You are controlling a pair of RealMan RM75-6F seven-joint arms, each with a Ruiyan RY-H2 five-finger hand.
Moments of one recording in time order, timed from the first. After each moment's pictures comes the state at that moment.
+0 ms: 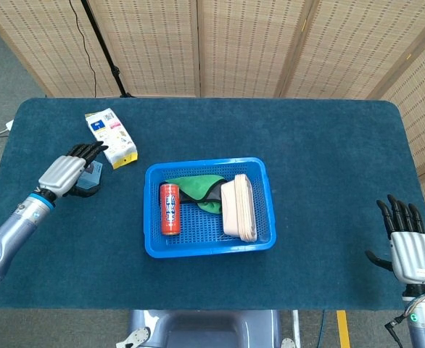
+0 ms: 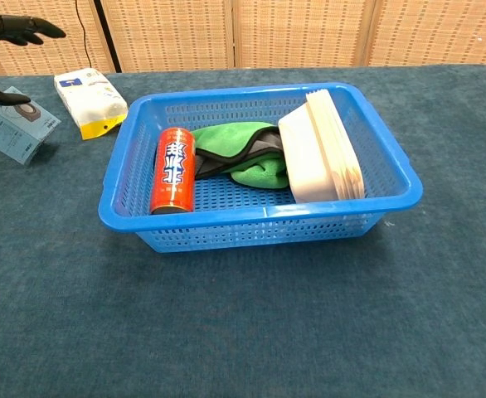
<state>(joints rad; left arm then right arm) -0.72 -1.17 -0.07 -1.31 1.46 0.89 -0.46 0.10 -1.19 0.11 -1.59 -1.46 1.49 -0.12</state>
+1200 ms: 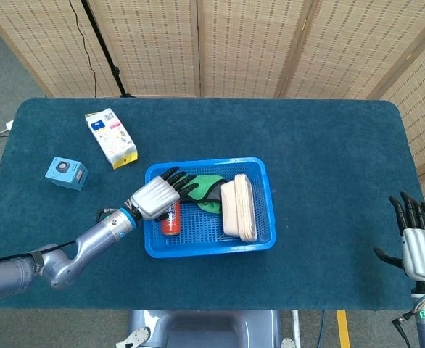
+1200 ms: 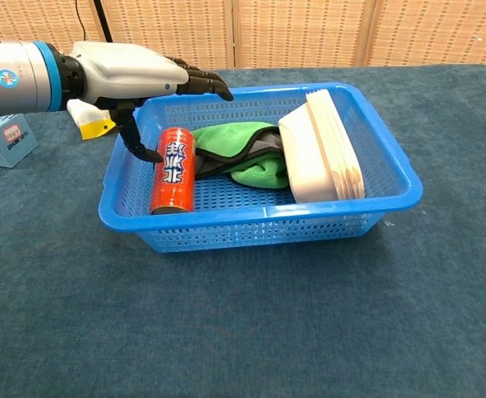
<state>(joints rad) -0.99 -1.35 -0.10 -1.54 1.30 0.73 0.32 0.10 -1.17 0.13 -1.59 -1.40 1.47 -0.07</state>
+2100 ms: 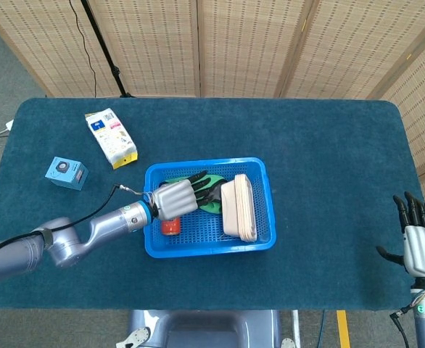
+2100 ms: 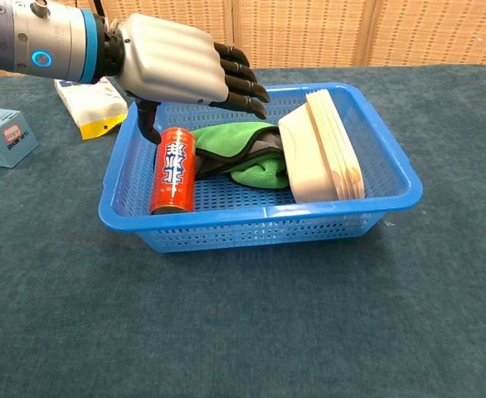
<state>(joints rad) -1.19 -1.29 -0.04 -1.49 1.54 0.59 0.52 0.12 -1.18 0.15 -1.58 -1.32 1.43 -0.12</state>
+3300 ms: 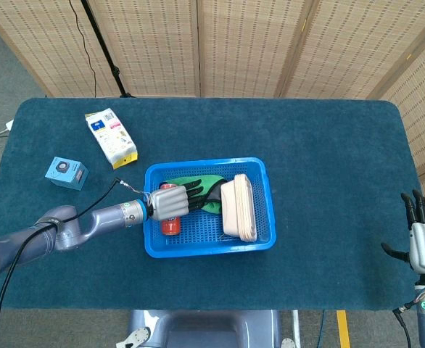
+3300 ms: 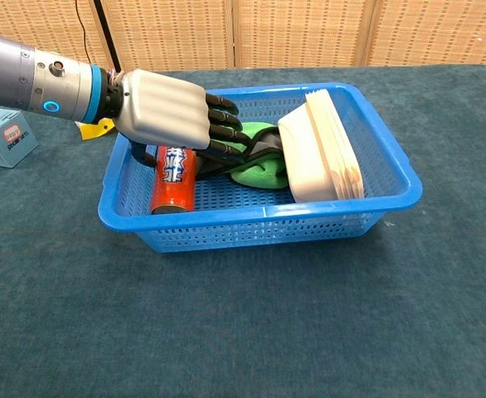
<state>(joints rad) -1.24 -1.45 0.15 -1.14 1.84 0.67 0.22 0.12 -1.18 0.18 -1.57 -1.27 1.42 -0.11</state>
